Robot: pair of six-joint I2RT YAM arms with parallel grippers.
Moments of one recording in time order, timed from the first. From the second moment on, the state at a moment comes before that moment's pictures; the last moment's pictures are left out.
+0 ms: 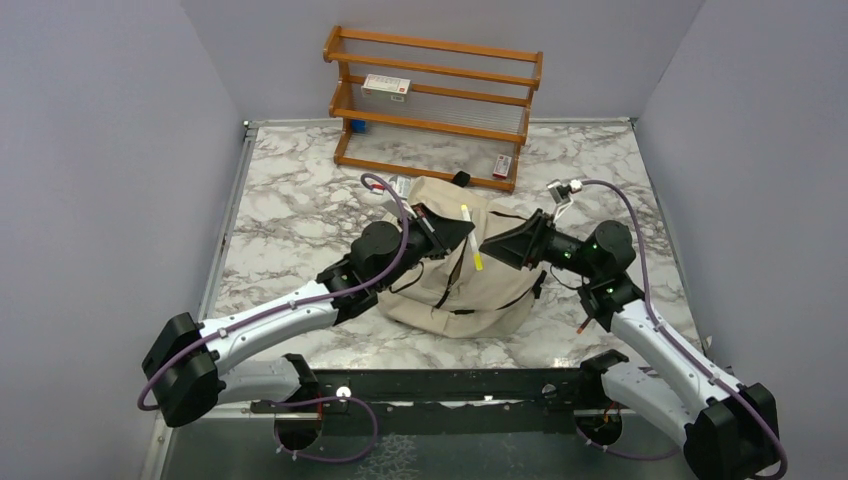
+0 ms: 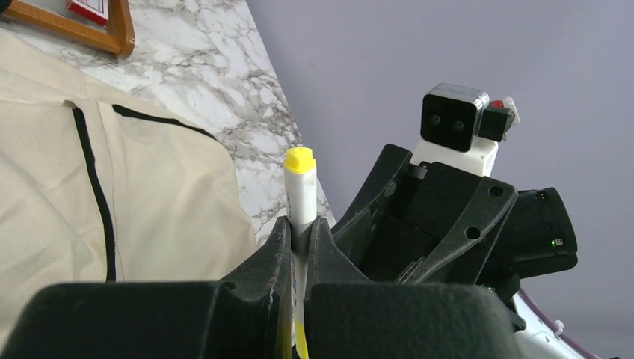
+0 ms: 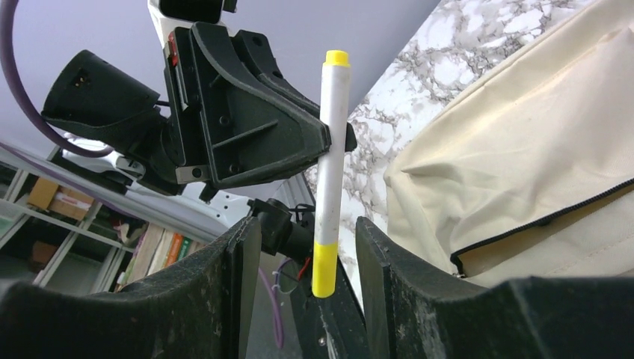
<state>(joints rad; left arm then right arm) -0.94 1.15 0.77 0.37 -0.17 -0.95 0.37 0.87 0.51 0.48 -0.77 0.88</state>
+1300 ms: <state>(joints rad) -0.94 1.17 0.75 0.44 -0.11 -0.98 0.39 0.81 0.49 0.37 -0.65 0.90</state>
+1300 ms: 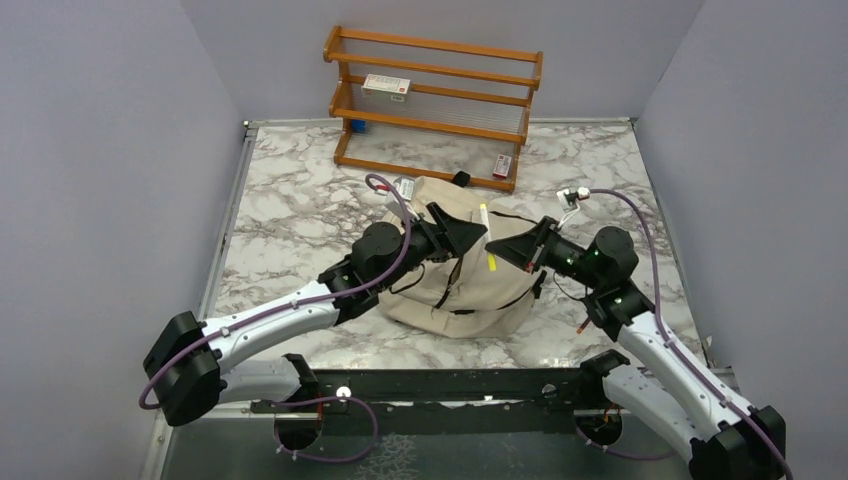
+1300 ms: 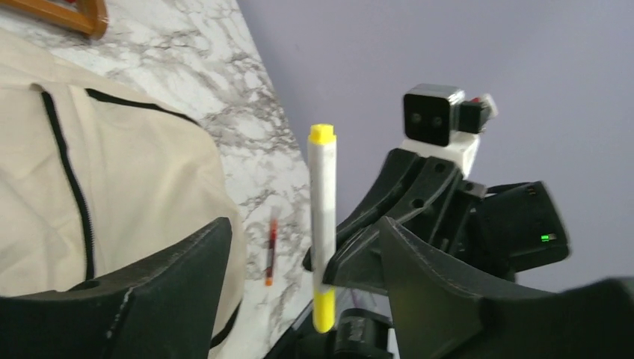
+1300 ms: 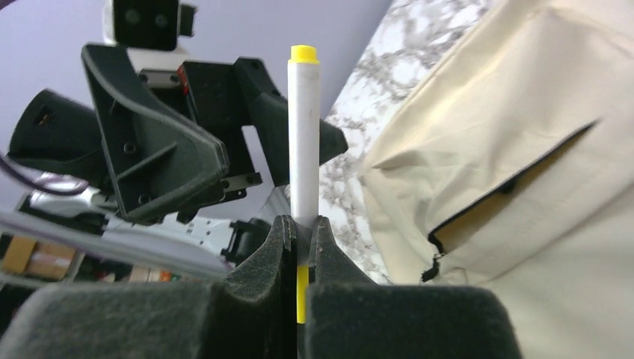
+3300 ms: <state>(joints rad) -1.12 1.72 1.31 -0.62 -0.69 -0.21 0.40 0.73 0.53 -0.36 -0.37 0.83</state>
